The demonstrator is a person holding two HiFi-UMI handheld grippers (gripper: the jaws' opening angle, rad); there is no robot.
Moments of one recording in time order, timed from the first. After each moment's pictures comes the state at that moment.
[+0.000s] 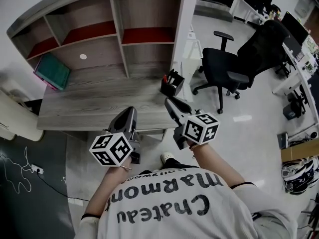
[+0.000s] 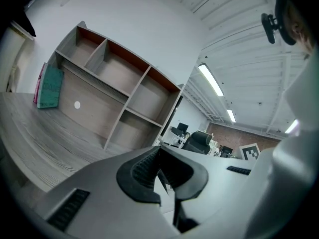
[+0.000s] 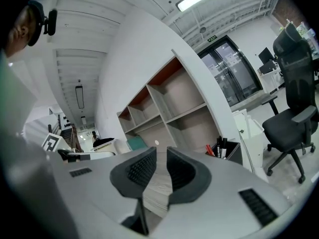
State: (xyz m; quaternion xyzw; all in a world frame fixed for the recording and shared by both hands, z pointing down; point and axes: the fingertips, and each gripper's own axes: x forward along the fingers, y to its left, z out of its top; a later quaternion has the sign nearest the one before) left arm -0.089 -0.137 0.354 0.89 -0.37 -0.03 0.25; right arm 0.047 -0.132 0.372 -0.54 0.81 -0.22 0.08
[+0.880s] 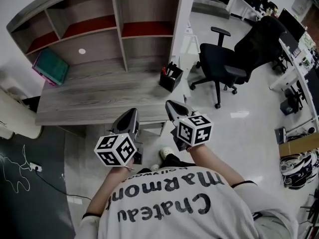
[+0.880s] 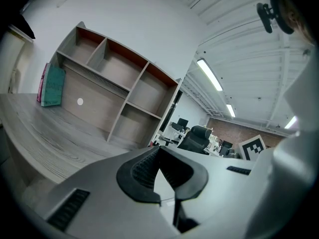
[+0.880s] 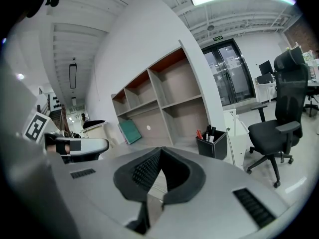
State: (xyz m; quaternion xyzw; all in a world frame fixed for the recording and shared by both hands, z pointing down) left arm -0.096 -0.103 0.377 0.90 -0.37 -0.01 0.24; right arm 0.031 -0.099 0.409 -0.59 0.78 -0.22 -0.02
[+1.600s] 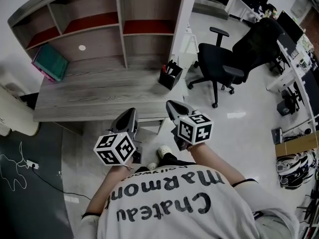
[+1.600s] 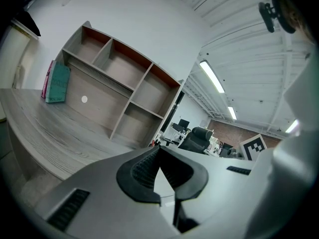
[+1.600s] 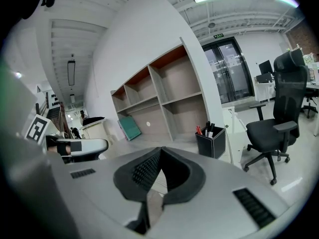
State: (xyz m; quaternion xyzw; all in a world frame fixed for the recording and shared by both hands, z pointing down) left arm -0.108 -0.095 0.384 0.89 -0.38 -0.01 0.26; right arm 0.027 -0.086 0.412 -0.59 0.78 -0.23 -0.04
